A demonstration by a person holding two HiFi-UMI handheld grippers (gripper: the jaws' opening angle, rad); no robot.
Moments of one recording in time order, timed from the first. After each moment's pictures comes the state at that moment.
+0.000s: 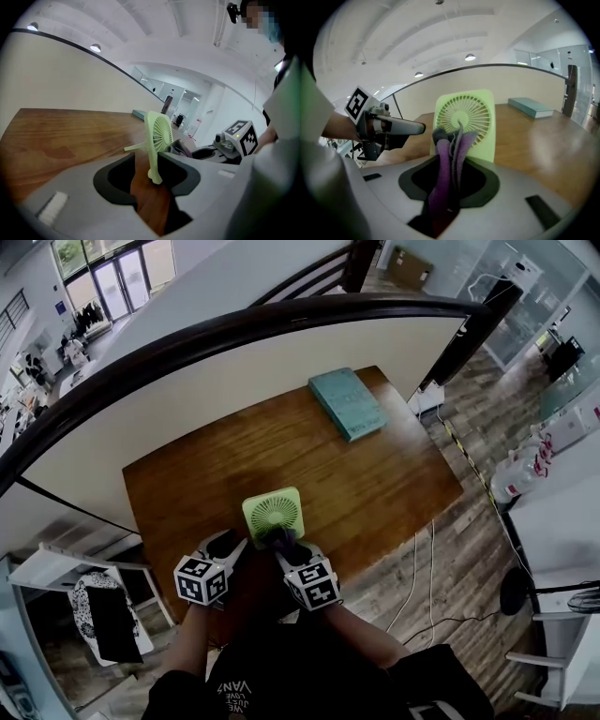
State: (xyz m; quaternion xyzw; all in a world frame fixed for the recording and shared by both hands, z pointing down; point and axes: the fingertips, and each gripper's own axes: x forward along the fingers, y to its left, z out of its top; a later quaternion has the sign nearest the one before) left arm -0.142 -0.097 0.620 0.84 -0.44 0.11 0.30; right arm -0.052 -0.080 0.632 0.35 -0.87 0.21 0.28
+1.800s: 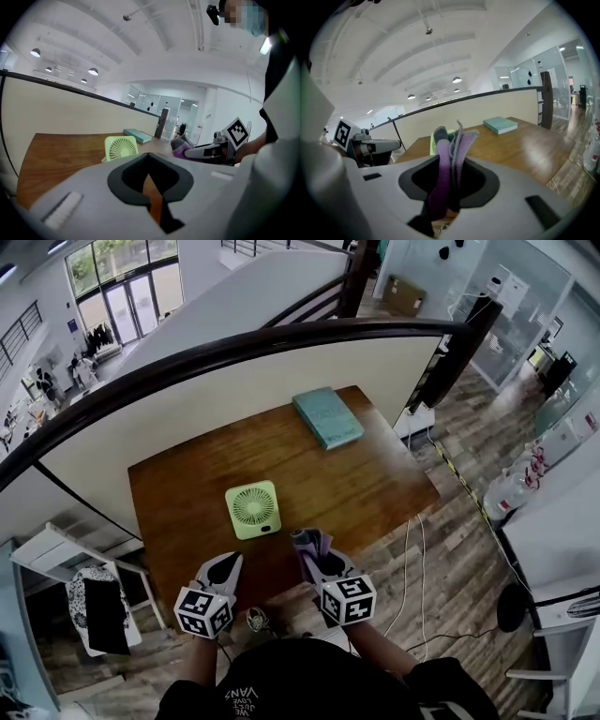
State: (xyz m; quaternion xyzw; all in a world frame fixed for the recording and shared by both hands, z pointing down) left arm -0.070 -0.003 0.515 0.85 -0.49 0.06 0.20; right arm 0.084 -0.030 0.524 0.43 -0.87 0.20 0.15
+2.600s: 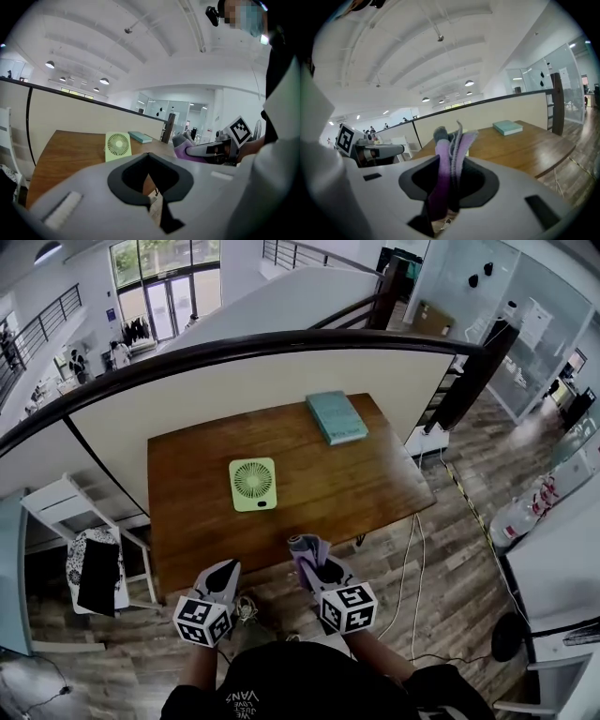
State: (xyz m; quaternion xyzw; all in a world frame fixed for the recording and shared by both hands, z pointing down) left arm -0.022 0.108 0.503 0.80 -0.57 0.04 0.18; right arm 0.124 0.059 0.502 0.35 -0.91 0.18 0.14
